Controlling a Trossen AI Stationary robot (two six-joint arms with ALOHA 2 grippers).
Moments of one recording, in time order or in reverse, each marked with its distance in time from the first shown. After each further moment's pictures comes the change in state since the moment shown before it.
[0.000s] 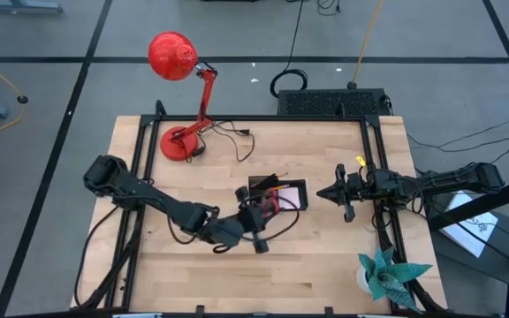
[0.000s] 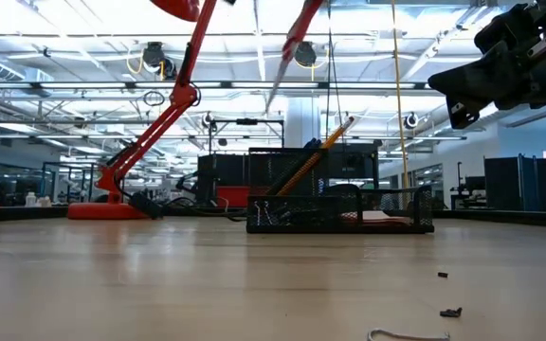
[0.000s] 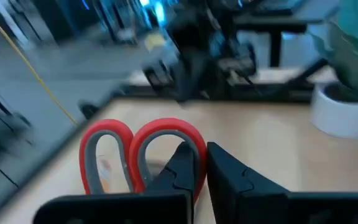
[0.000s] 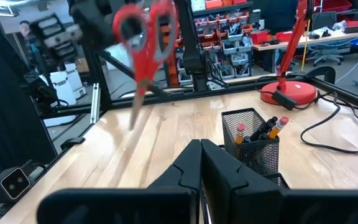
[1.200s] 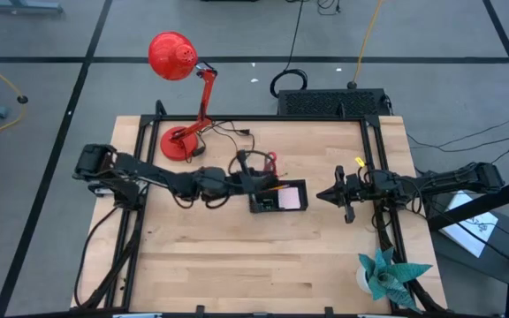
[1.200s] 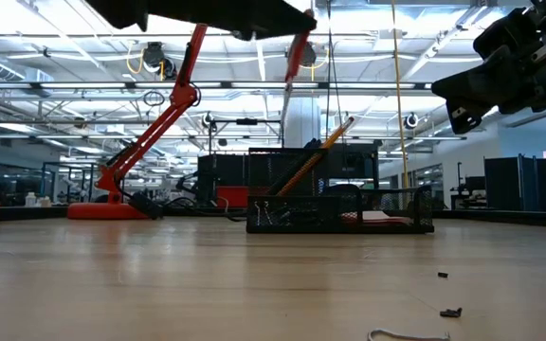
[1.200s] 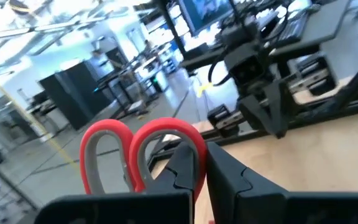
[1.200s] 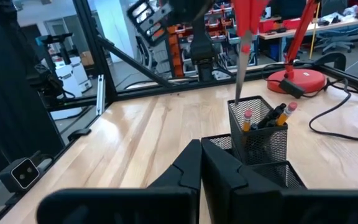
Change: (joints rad) left arm 0.294 -0.128 -0.352 0.608 0.368 0.545; right arm 0.000 0.000 0.000 -0.036 -0.026 0.022
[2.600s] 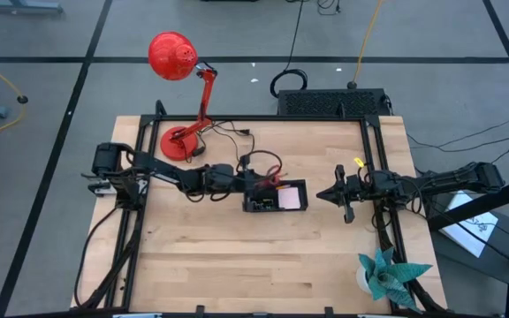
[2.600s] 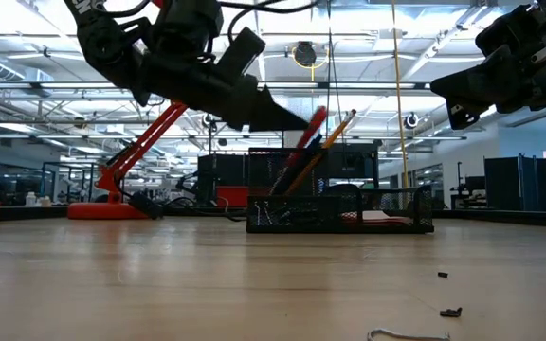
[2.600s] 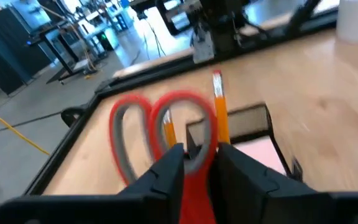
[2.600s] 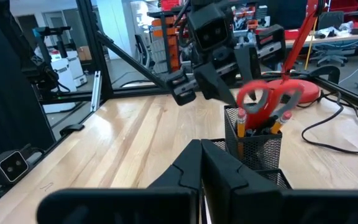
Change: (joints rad) left arm 0.144 0.120 -0.170 0.050 0.279 -0.120; right arm 0.000 0.006 0.000 0.014 0.008 -0.072
